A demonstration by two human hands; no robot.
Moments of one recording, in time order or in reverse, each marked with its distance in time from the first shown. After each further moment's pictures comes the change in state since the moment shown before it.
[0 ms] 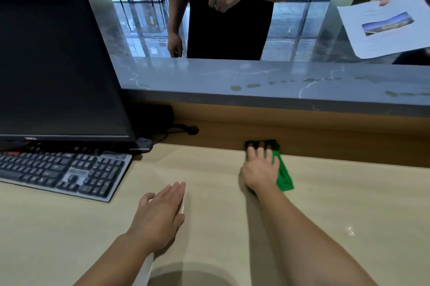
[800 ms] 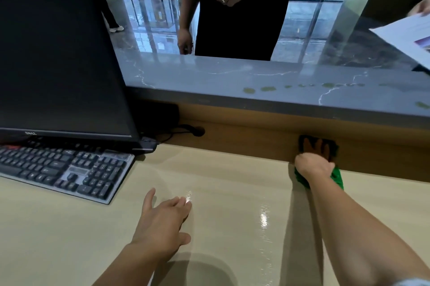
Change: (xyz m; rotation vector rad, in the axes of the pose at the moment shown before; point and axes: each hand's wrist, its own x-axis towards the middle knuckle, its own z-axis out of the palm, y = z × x) left_hand 0.013 0.004 0.003 0.166 -0.071 -0.016; right_hand 0.069 0.092 -0.032 0.062 -0.085 0.289
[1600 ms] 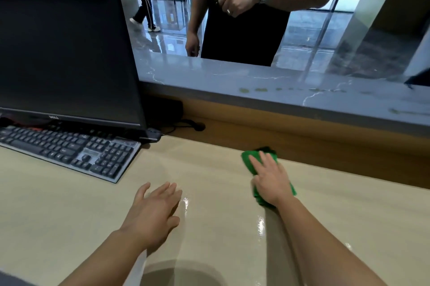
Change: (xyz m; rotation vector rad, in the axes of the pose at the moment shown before) left_hand -0.044 0.002 0.001 -0.069 0.104 -0.023; right_hand -0.088 -0.011 0.033 -0.156 0.015 -0.644
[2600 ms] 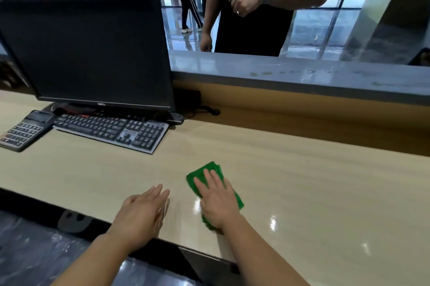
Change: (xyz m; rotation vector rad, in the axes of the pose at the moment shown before) left_hand -0.140 -0.035 0.006 -0.014 0.006 -0.067; right_hand -0.138 -0.170 0.055 0.038 -0.124 -0.300
